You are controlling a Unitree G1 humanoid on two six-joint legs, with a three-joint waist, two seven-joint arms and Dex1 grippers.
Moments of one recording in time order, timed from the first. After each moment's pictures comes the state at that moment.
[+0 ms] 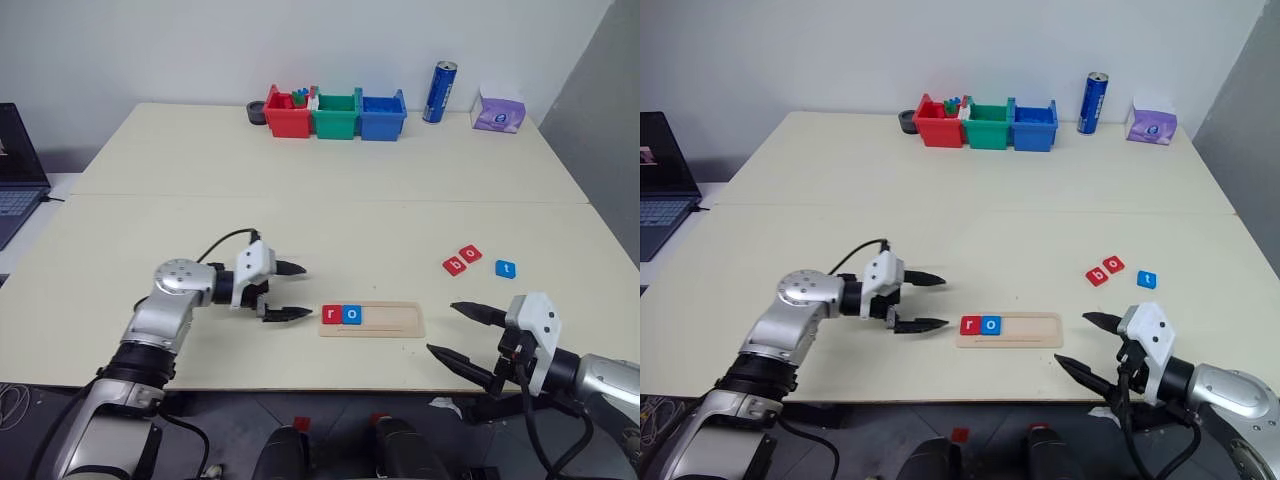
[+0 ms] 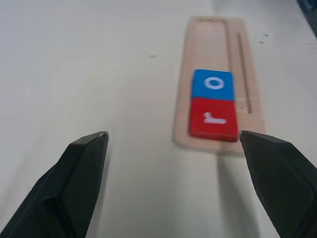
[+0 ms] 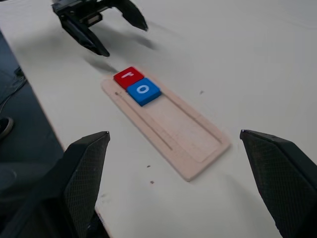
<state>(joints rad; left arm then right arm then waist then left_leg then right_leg) -0.49 0.63 -0.11 0.31 -0.23 0.08 -1.30 0.29 -0.73 -0.24 -0.71 0.61 0.56 0.72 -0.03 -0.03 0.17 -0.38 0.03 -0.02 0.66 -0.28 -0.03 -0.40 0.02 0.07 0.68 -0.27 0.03</state>
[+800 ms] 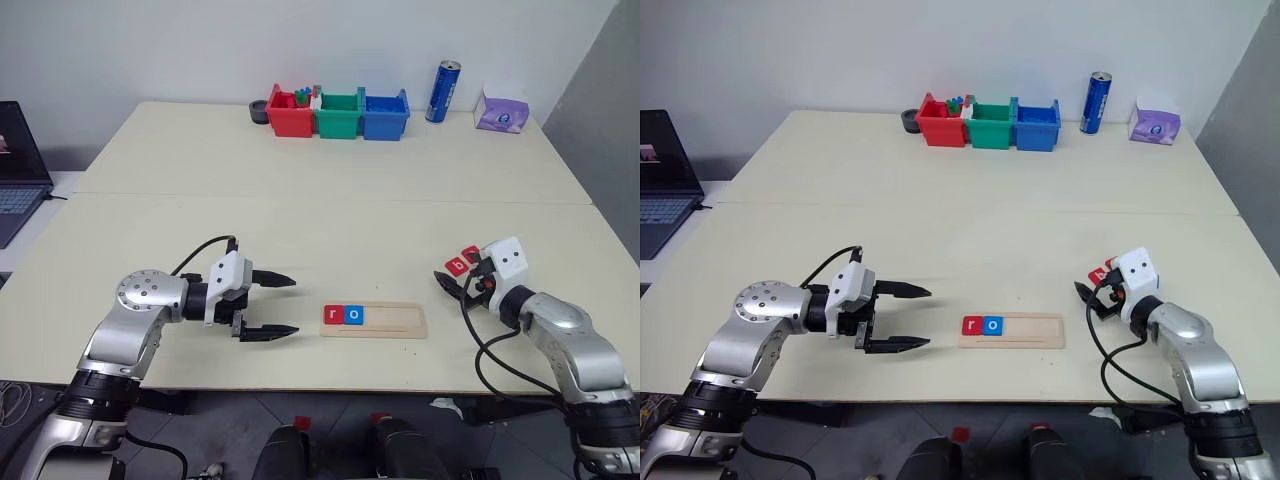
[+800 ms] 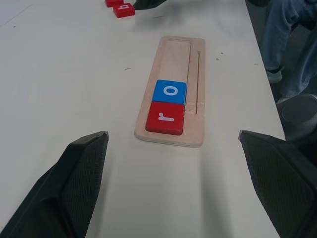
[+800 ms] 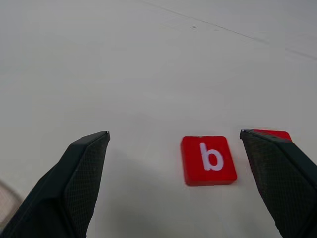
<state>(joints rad) -0.32 0.74 -0.05 0.03 -0.35 0.17 -1.37 -0.21 -0.54 -0.05 -0.09 0.26 0.49 0.47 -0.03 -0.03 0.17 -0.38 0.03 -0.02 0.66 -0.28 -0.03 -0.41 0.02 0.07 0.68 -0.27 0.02</state>
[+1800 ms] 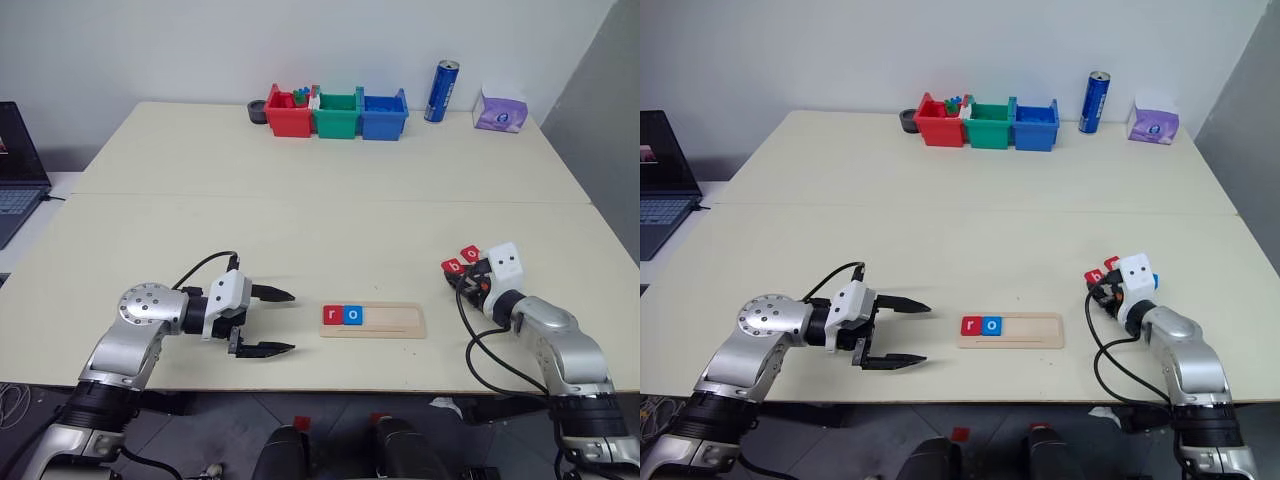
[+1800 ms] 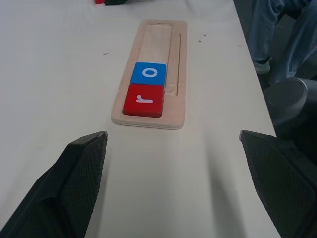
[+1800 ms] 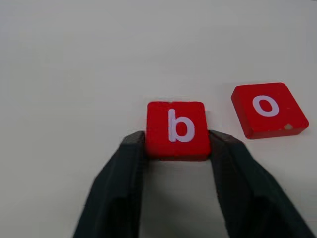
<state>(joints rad) -0.27 0.74 -0.08 0.08 -0.33 0.04 -1.41 -0.20 -0.48 -0.09 -0.06 0.25 0.55 0.43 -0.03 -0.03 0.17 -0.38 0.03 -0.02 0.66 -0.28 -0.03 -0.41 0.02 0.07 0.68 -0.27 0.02</state>
